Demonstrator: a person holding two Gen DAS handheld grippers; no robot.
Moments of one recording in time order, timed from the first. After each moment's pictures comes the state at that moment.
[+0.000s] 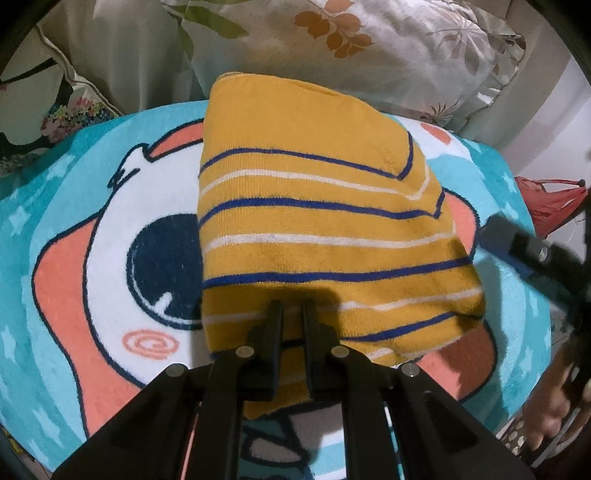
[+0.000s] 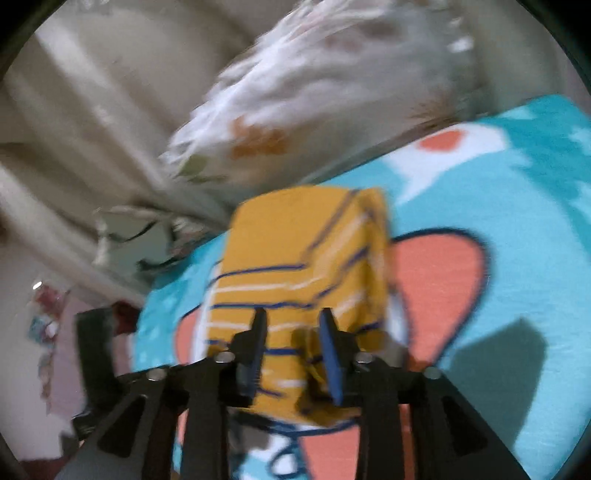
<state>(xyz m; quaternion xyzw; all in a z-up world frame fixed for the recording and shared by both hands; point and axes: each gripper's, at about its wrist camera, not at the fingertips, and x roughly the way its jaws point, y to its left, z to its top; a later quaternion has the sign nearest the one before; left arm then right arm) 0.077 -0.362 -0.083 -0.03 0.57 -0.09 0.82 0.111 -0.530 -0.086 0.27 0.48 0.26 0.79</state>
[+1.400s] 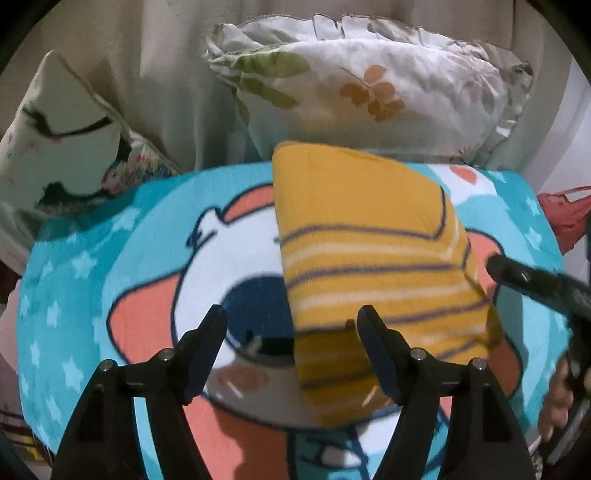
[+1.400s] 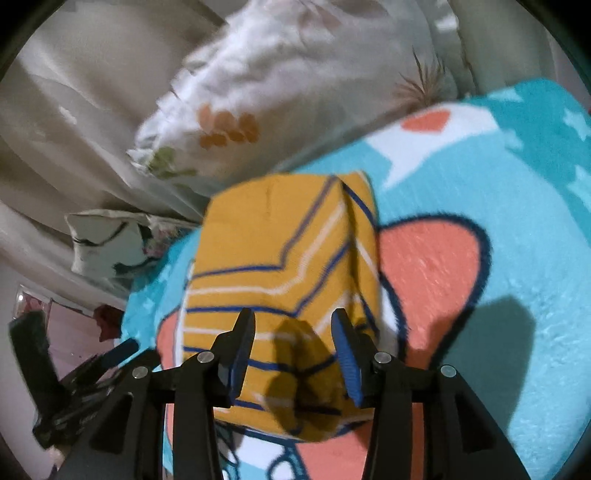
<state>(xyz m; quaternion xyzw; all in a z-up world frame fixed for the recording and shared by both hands) 0.092 -0.333 -0.030 0.03 0.51 -0.02 0.86 0.122 -0.523 -0.085 0.26 0.51 0.19 0.80</state>
